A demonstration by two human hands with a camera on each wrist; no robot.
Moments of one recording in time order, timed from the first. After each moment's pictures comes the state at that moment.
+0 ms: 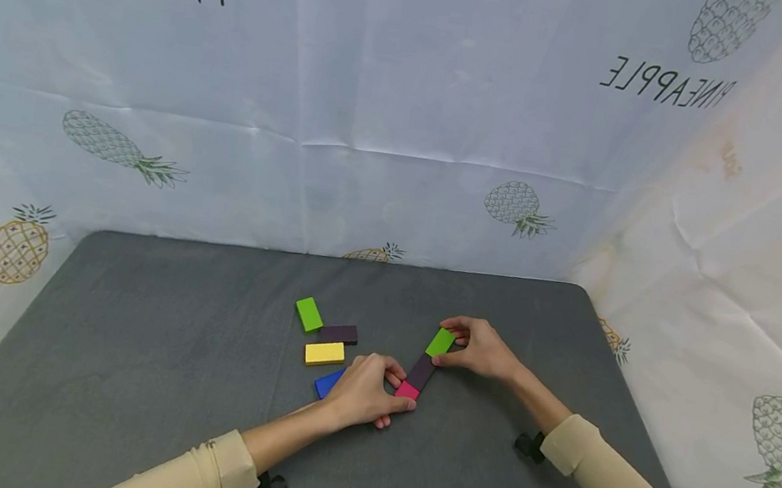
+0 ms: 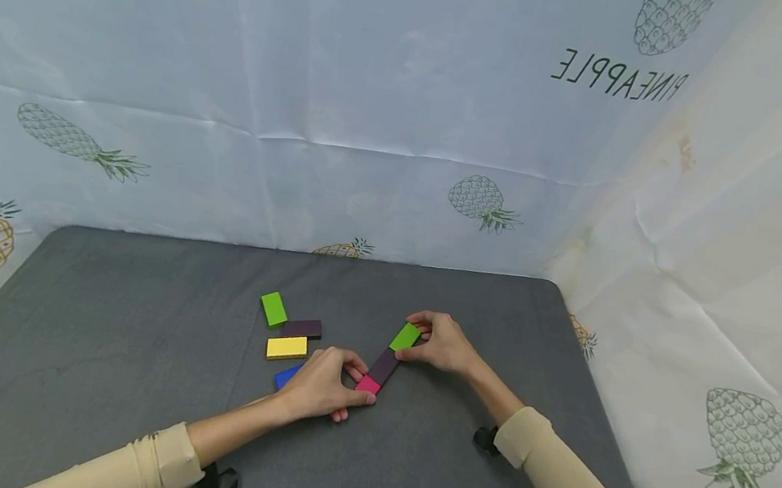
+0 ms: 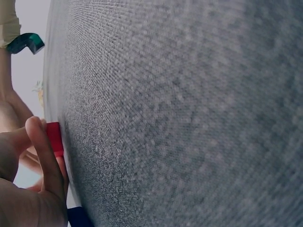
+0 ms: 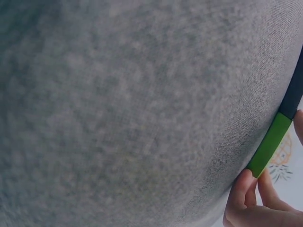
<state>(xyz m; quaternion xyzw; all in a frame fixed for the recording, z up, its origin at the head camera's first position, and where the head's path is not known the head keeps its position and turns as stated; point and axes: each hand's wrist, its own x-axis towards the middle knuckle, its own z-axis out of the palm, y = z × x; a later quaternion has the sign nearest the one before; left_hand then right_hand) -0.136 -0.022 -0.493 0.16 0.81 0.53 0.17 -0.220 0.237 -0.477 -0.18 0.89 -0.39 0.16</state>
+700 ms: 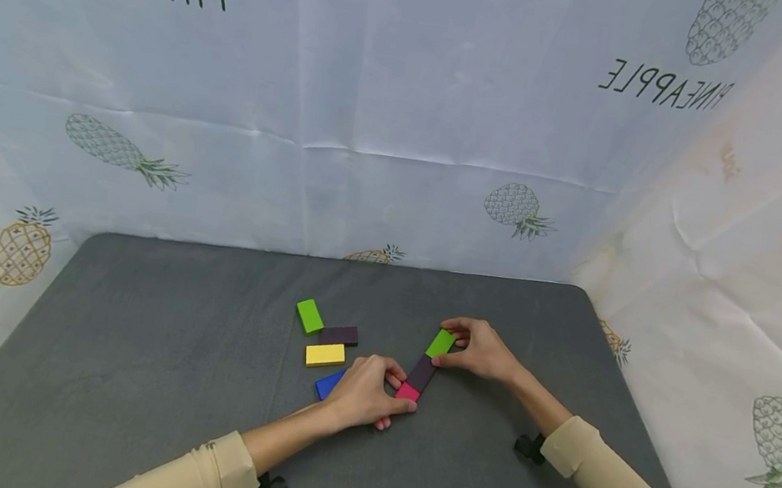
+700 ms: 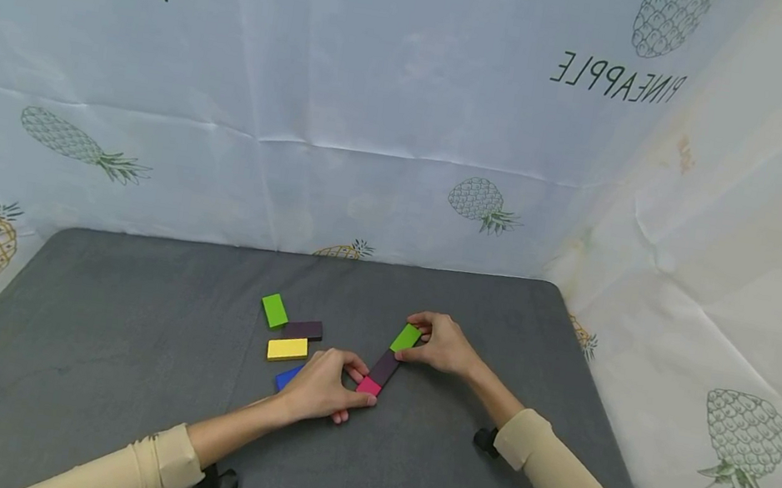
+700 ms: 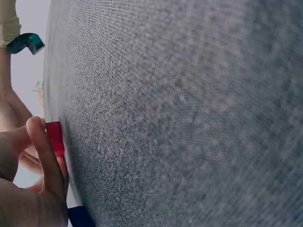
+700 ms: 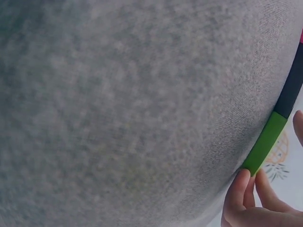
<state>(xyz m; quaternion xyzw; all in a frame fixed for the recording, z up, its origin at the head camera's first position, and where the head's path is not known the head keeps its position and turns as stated) -0.134 -0.022 -0.490 0.16 0.82 0.53 0.16 -0.218 0.236 -0.475 -0.18 0.89 -0.39 0.16</state>
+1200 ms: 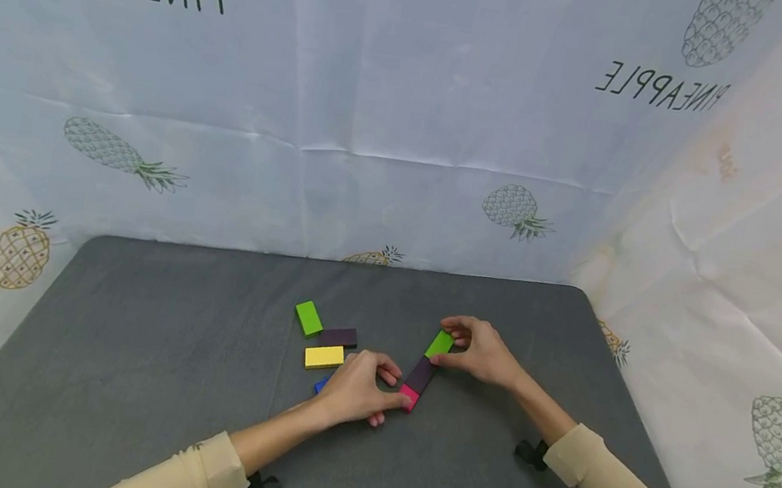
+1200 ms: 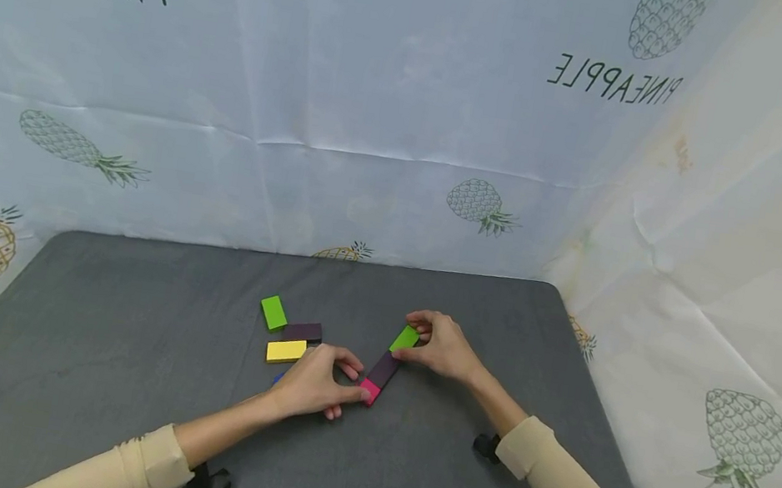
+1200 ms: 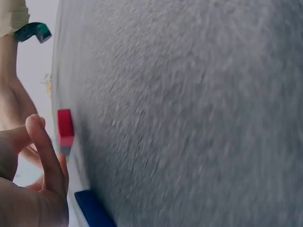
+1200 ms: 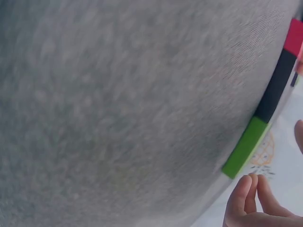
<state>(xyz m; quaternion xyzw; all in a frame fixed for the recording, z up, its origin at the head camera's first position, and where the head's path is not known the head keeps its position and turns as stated) -0.137 -0.033 -0.486 0.16 0.81 0.54 0.16 -0.208 0.234 -0.465 -0.19 0.89 -0.39 0.13</state>
